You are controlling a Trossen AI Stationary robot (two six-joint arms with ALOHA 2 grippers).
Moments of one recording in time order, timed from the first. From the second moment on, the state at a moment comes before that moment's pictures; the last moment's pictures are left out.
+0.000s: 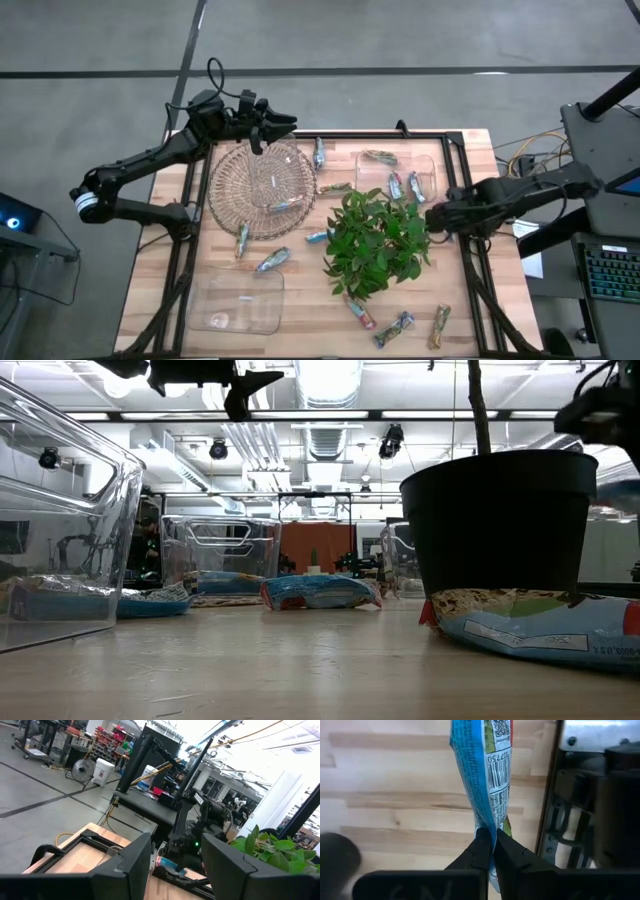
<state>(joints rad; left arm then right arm) 0.62 1.14 1.01 0.27 0.55 -0.50 0.23 0.88 0.82 -1.44 0.00 1.81</state>
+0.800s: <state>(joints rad) 0.62 1.14 1.01 0.27 0.55 -0.50 -0.35 1.27 1.32 -1.45 0.11 1.28</state>
